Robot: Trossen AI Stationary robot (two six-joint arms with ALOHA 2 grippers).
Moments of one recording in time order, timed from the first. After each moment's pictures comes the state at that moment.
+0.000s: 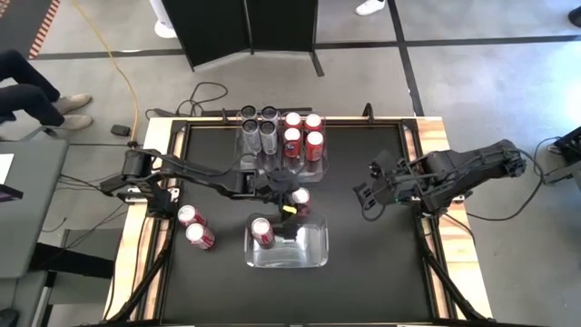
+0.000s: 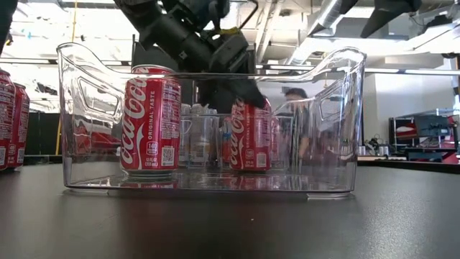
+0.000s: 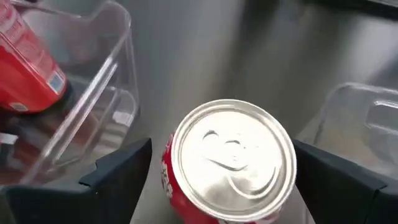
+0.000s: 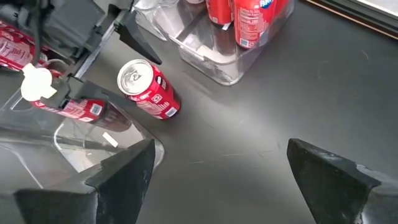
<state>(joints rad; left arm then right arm) 0.00 1.73 1.08 0.05 -0.17 -0.21 0.30 1.19 1.35 -1.26 0.51 1.13</state>
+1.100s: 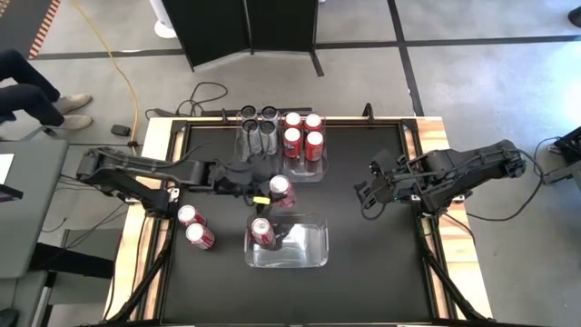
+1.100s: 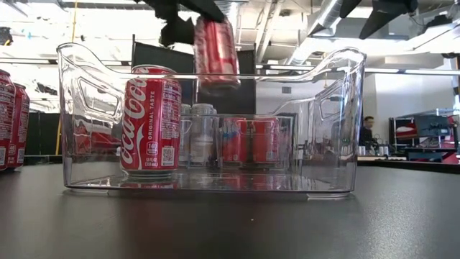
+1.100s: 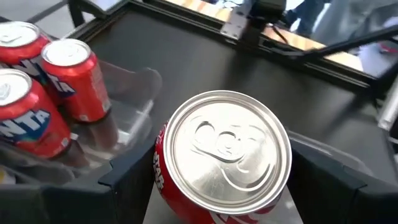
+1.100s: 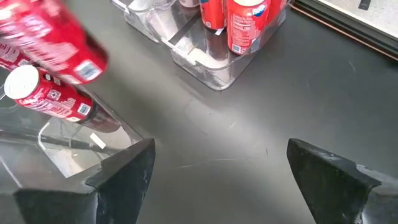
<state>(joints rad) -0.06 1.33 1.08 -0.22 -0.26 -0.33 0.28 1.19 1.35 -1.27 0.52 1.08</state>
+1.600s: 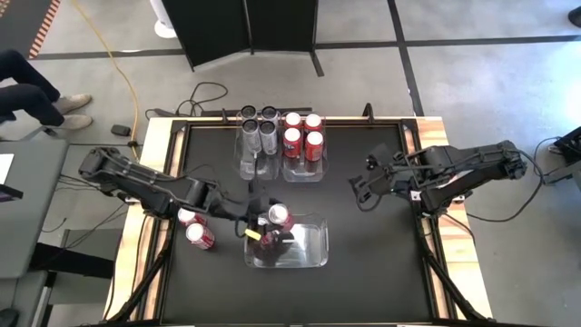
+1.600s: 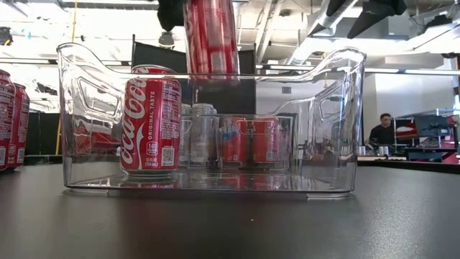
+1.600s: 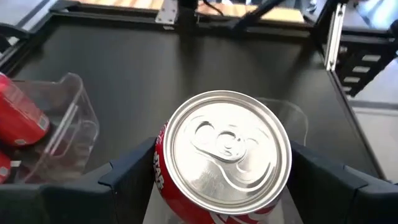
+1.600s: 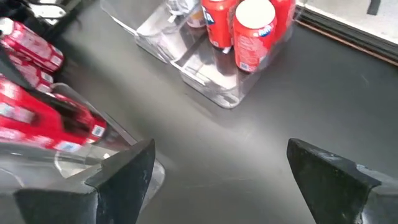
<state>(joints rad) -0.27 1.35 1.08 -0.22 -0.28 -0.20 0.22 1.19 1.35 -1.19 0.53 1.03</state>
